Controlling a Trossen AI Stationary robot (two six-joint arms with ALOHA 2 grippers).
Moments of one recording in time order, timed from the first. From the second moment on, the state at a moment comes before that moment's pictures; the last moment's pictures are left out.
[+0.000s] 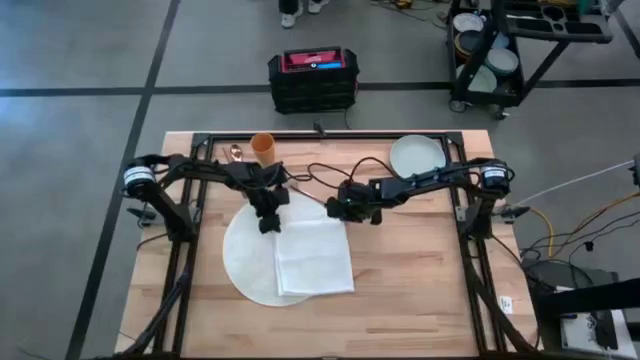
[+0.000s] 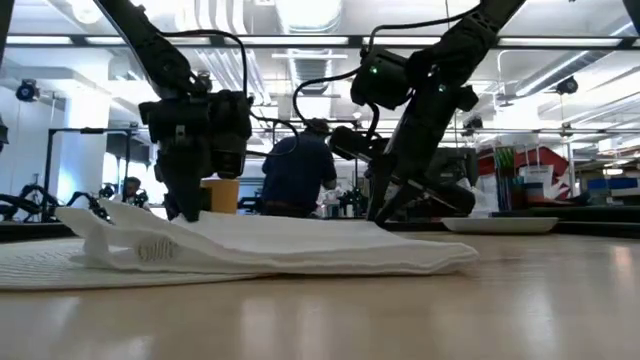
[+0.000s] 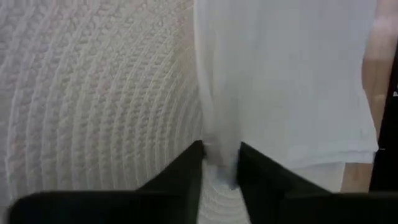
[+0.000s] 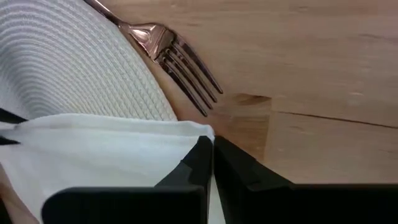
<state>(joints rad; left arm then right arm) 0.40 1.60 0.77 -0.48 0.61 -0.01 -0.15 1.82 1.01 -0.23 -0.10 1.44</state>
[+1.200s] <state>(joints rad) 0.40 1.48 0.81 -0.60 0.46 -0.05 -0.15 1.73 1.01 -0.24 -0.08 1.37</state>
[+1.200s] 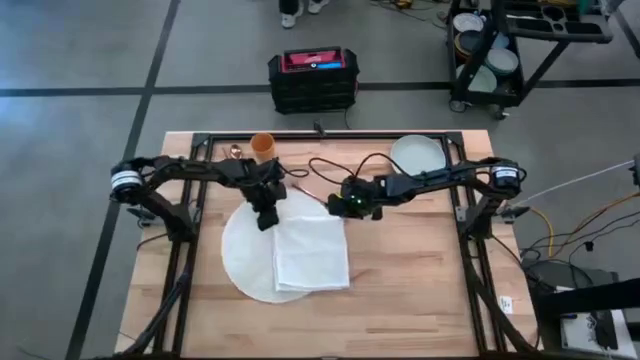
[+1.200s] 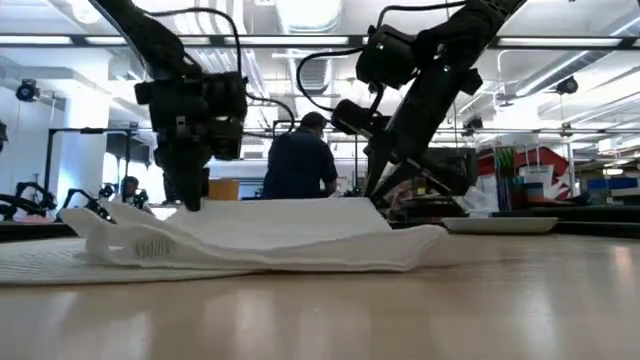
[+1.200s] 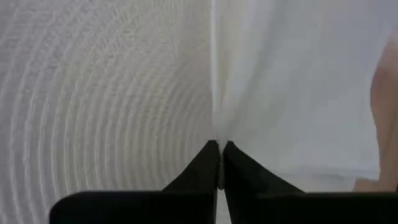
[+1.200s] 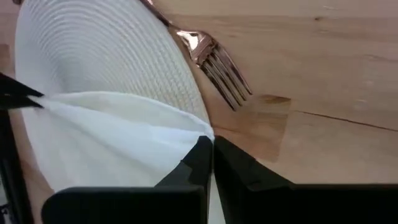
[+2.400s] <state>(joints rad) 0.26 1.44 0.85 -0.67 0.39 -0.11 -0.08 1.60 1.01 -0.34 0.00 1.33</state>
